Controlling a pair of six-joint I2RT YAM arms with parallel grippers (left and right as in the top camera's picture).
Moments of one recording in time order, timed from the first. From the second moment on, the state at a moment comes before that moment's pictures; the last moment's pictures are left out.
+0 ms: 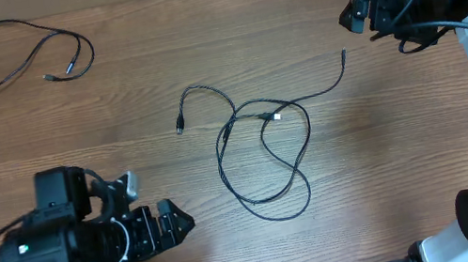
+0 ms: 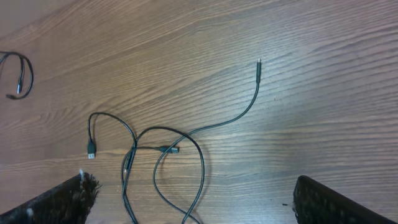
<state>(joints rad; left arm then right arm) 0.09 0.98 1.04 -1.55 0.56 -0.13 -0.01 1.71 1.94 -1.32 -0.25 0.28</state>
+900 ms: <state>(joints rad) 0.09 0.94 0.88 -1.56 0.48 -0.20 -0.01 1.71 1.94 -1.32 -0.25 0.28</state>
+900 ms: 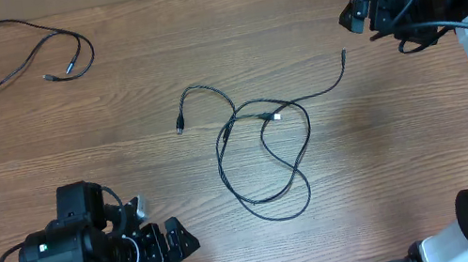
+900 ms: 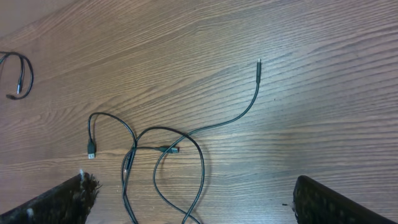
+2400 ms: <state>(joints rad) 0.09 0.92 1.28 -1.42 -0.01 -0.37 -0.01 1.71 1.94 -1.32 -0.25 0.28</state>
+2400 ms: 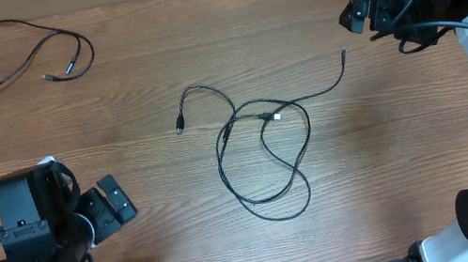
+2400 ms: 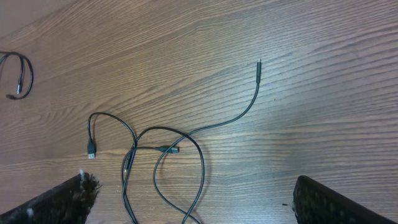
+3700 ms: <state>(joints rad) 0.09 1.12 1.27 -1.47 0.19 -0.28 0.46 1.72 1.67 -1.32 -0.32 0.43</state>
